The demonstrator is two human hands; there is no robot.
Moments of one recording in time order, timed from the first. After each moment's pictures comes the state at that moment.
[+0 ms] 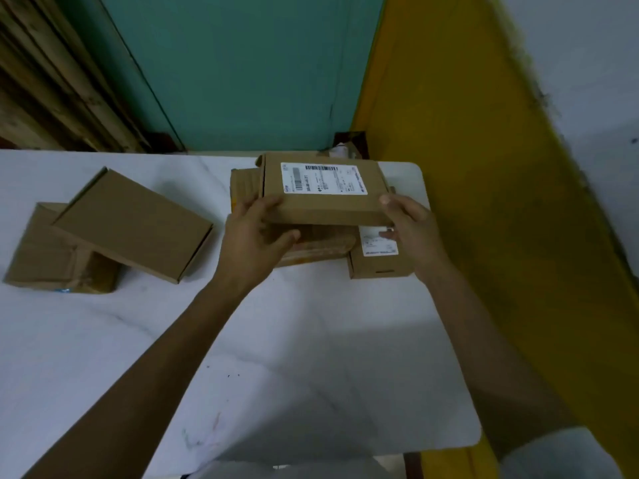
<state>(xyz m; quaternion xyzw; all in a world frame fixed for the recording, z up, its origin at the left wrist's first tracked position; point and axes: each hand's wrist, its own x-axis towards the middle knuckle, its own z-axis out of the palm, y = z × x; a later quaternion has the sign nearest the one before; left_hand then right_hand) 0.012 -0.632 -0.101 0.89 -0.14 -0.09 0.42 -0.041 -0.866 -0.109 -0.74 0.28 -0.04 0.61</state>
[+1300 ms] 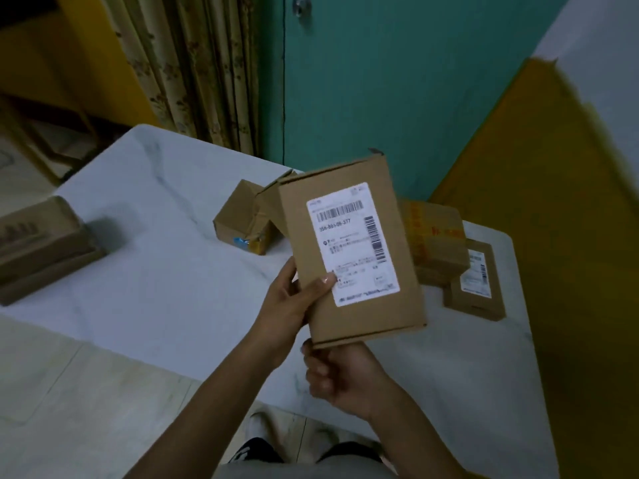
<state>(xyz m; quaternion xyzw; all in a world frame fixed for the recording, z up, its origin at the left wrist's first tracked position) -0.127 -0.432 -0.073 0.55 0.05 -0.17 0.82 -0.174 -0.554 -0.090 -0.41 0.21 0.40 0.80</state>
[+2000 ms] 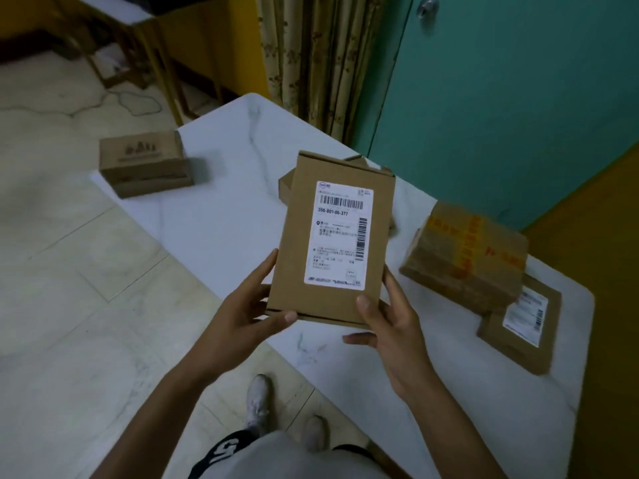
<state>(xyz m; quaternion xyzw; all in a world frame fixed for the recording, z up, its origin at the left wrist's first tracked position) -0.246 -0.412 -0.070 0.73 0.08 -0.02 0.68 -0.176 -0.628 -0.084 -0.65 -0.06 0.20 0.73</state>
